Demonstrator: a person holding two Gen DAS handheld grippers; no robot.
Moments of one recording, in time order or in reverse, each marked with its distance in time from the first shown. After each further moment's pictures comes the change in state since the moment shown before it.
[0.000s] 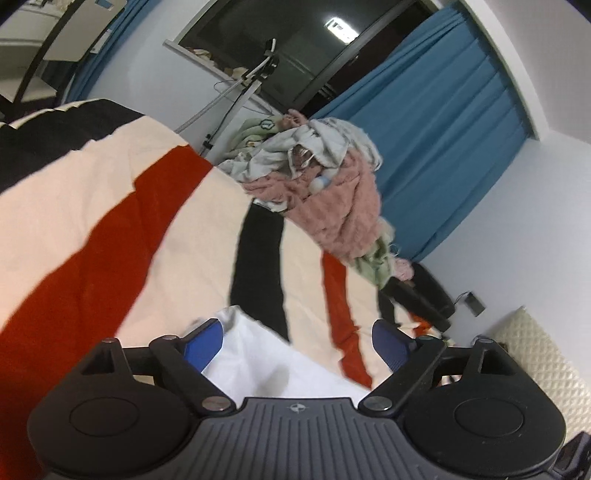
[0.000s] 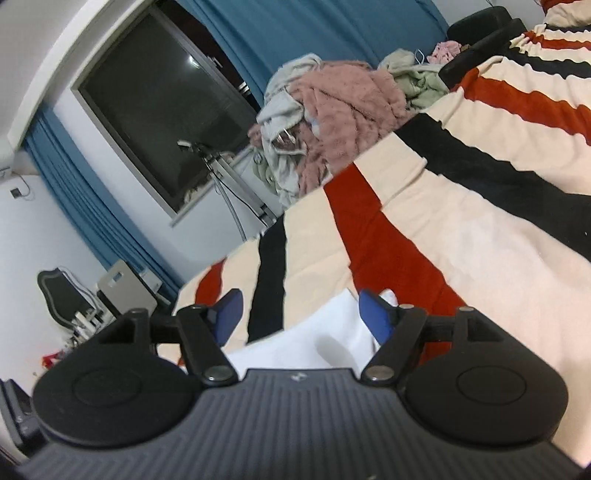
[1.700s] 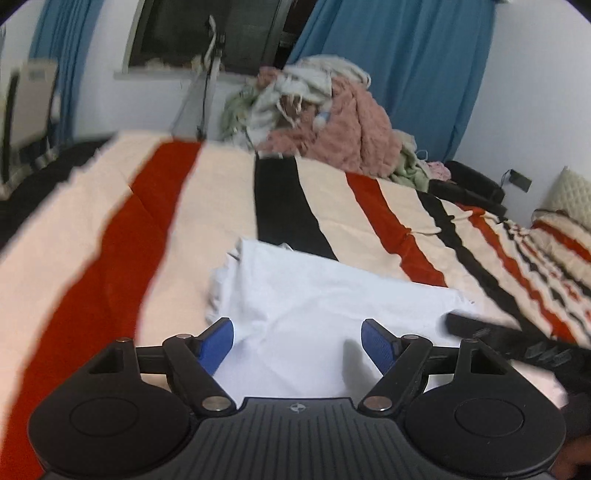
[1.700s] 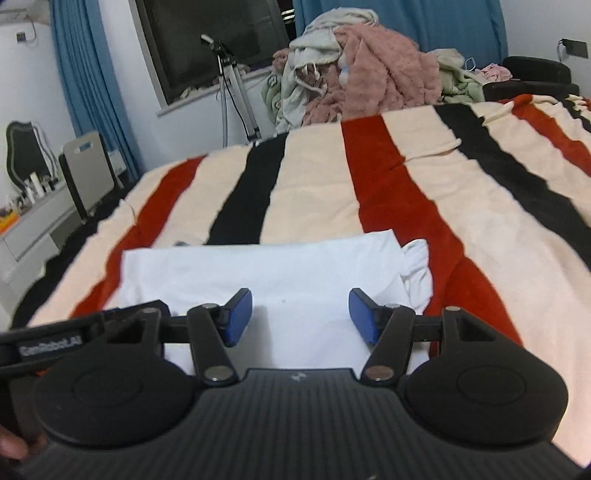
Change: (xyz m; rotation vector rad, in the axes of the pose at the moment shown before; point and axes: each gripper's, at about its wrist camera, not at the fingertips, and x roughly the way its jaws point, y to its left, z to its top) left arm 0.016 -0.021 -0.057 0.431 0.106 0.188; right arm 0.031 0.048 -0.049 -0.356 0.096 -0.108
